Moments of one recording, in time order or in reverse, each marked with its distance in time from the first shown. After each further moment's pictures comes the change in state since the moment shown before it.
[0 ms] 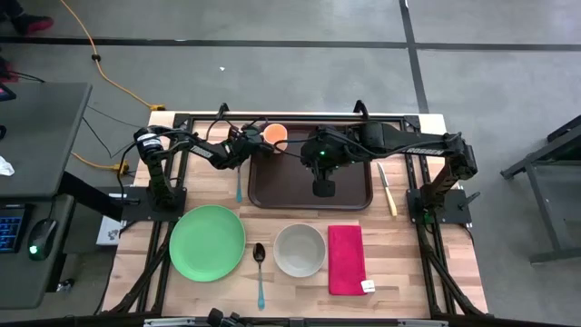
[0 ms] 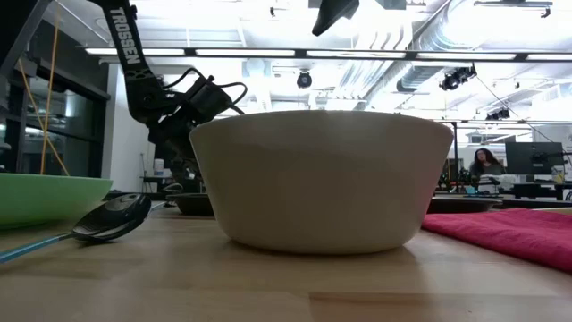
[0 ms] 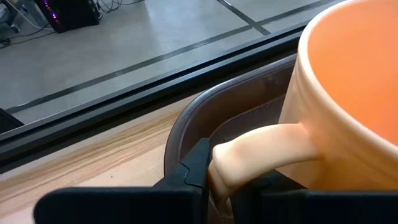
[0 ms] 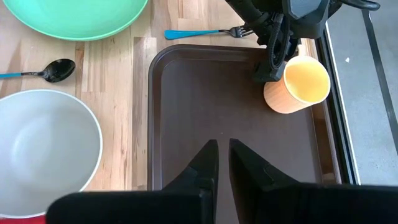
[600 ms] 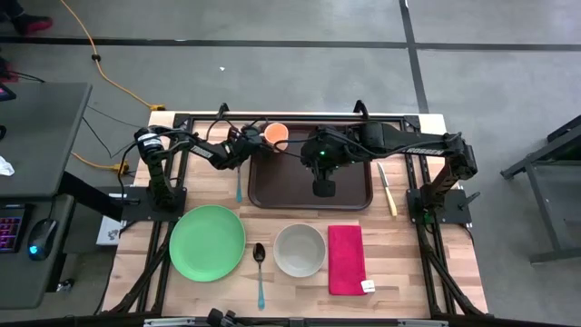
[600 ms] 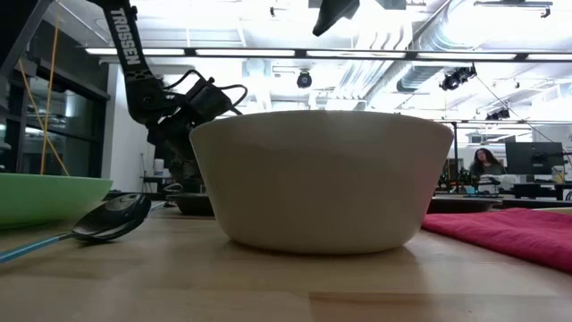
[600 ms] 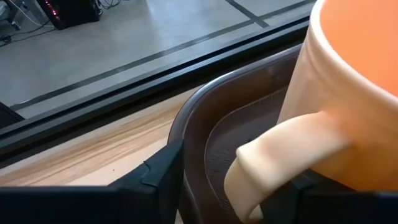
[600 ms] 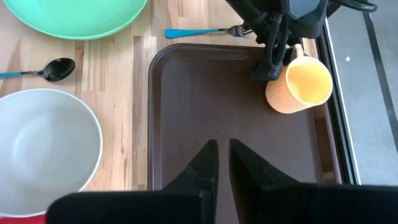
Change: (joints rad) left arm 0.000 0.002 -0.002 -0.005 0.001 0.003; right arm 0.000 0.000 0.000 -0.003 0.000 0.006
